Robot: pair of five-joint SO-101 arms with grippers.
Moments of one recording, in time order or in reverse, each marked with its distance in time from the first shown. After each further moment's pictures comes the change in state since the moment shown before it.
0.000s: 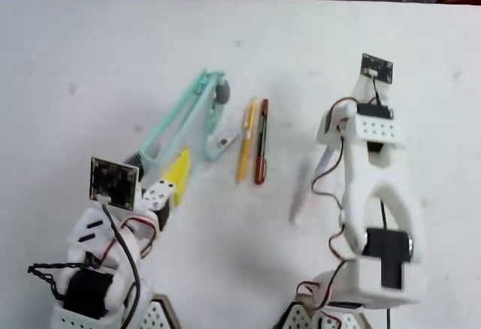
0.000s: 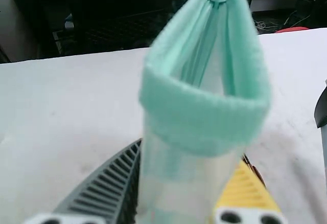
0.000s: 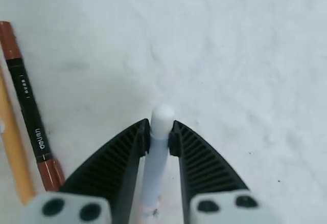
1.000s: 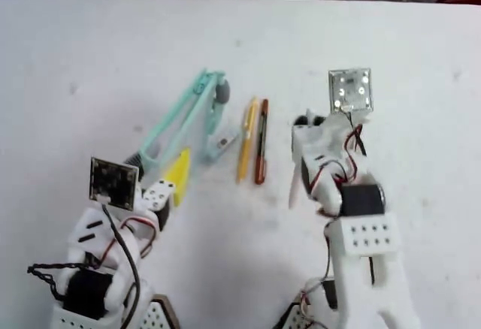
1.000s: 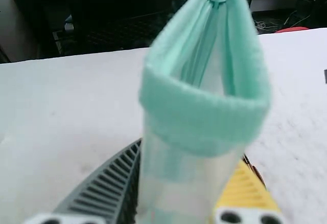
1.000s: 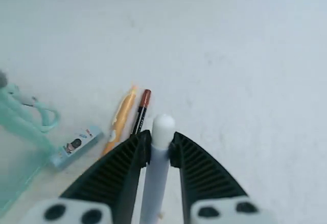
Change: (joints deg) left arm 0.0 0.0 0.0 0.0 0.0; right arm -13.6 -51.1 23.7 -9.1 11.9
